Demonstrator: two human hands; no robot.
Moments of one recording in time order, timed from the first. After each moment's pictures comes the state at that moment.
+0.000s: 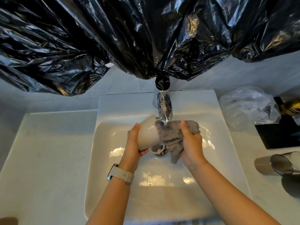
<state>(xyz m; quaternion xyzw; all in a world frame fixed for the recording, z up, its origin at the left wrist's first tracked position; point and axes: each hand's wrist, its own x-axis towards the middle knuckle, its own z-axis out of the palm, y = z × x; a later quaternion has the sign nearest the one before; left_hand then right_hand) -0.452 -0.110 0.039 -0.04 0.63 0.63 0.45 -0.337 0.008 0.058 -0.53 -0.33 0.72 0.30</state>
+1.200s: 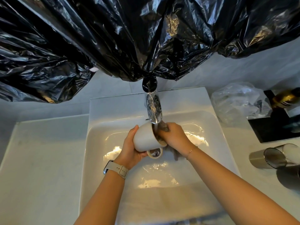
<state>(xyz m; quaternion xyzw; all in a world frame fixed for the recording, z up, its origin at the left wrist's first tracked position) -0.460 -0.091 0.019 -0.05 0.51 0.62 0.59 -0.350 0.038 0.050 -0.42 -0.76 0.50 0.02</state>
